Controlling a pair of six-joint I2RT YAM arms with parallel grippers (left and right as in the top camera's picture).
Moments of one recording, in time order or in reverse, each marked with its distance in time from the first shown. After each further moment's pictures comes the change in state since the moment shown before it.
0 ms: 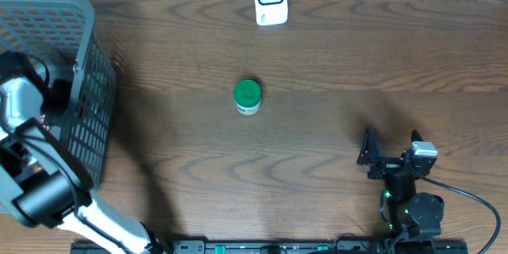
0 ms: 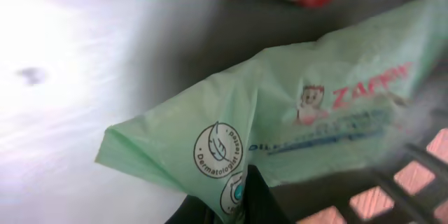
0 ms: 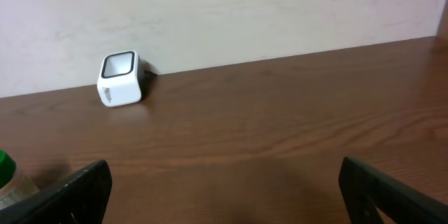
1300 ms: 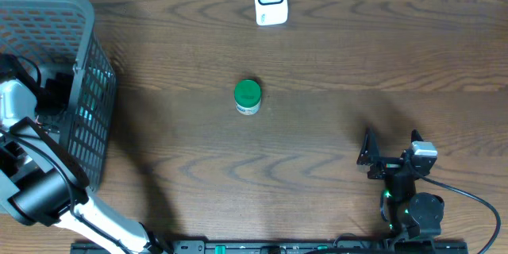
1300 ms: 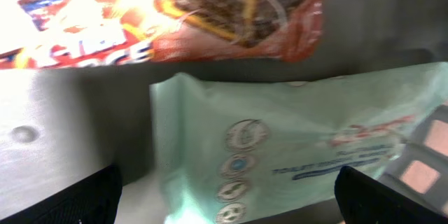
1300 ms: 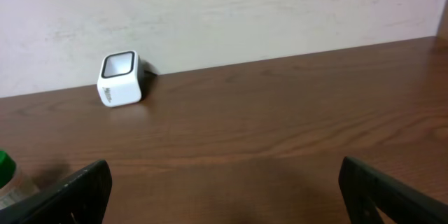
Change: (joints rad) left arm 0.026 0.045 0.024 0.057 0.027 -0.004; right arm 0.000 0.000 0.000 0.000 0.000 0.000
